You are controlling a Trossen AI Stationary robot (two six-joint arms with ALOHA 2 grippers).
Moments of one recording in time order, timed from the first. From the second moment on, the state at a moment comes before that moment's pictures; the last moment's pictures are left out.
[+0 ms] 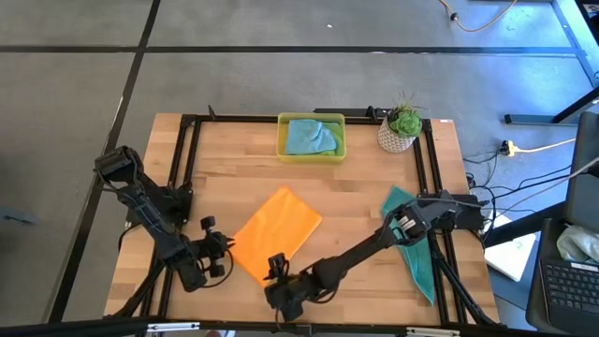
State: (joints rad) left arm -0.99 1.50 0.61 -0.54 -0.80 -1.18; right arm 0.52 2.45 1.92 -0.27 0.34 -0.05
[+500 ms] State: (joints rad) left arm -1.00 1.50 0.61 -0.53 -0.81 -1.20; right arm 0.51 2.50 1.91 -0.21 0.39 -0.04
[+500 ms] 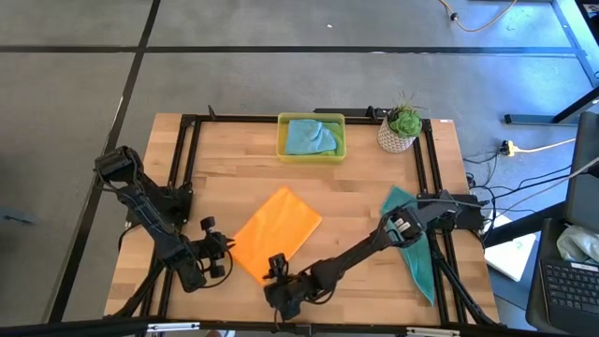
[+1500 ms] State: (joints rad) left arm -1.01 1.50 0.61 -0.48 -0.80 -1.09; right arm 0.49 2.50 1.92 -0.25 0.40 0.02
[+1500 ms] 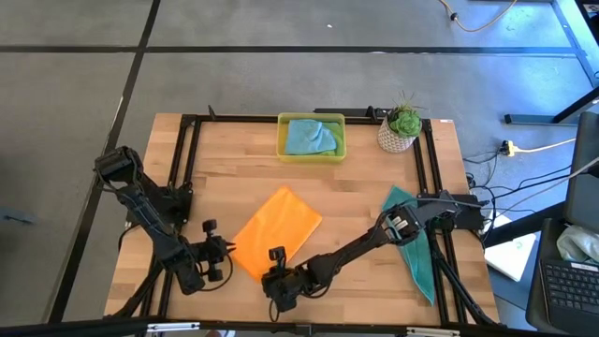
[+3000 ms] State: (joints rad) left arm -0.89 1.57 0.68 -0.20 -0.55 -0.64; right arm 0.50 2.49 2.20 -0.62 0.74 0.11
